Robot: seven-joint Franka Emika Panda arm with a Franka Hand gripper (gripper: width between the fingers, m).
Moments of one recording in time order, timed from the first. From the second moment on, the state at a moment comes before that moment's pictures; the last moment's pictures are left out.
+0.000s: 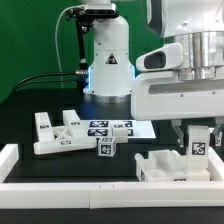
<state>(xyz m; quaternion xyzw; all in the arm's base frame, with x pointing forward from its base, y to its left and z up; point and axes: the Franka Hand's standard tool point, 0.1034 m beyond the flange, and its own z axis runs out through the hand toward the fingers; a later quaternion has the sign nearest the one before) 0.591 0.112 0.070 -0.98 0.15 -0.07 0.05</state>
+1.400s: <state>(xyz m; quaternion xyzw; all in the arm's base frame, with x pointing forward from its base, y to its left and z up) 0.599 0.119 0.068 -0.75 0.65 -0.02 0.13</state>
